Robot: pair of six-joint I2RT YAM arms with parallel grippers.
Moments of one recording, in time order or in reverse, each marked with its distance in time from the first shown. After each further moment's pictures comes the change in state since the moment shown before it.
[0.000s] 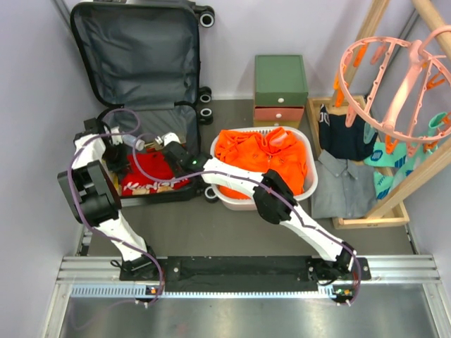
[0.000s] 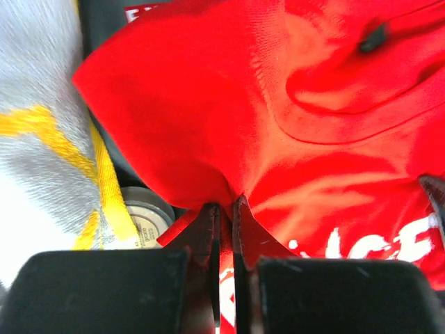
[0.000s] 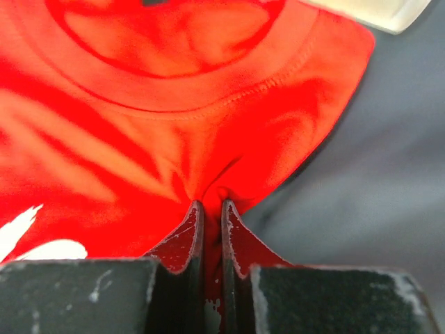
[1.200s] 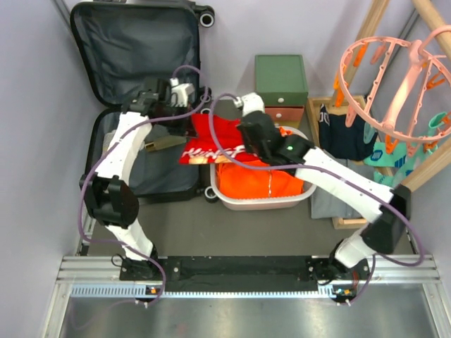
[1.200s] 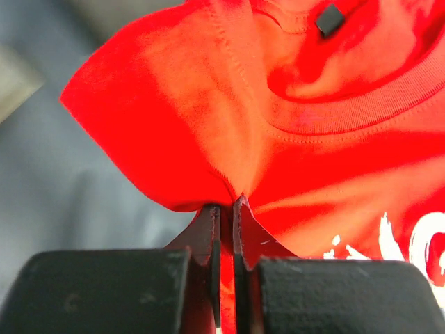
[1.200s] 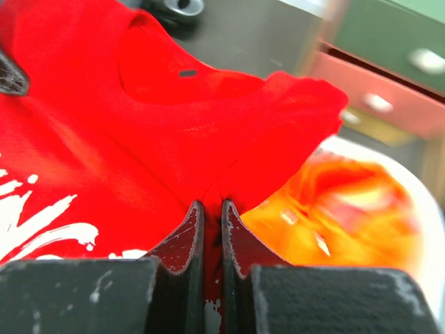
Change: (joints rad) left arm -0.524 -0.066 0.389 -0.137 0.298 -0.086; right arm -0.157 -1.008 -0.799 -0.021 0.224 -0.089
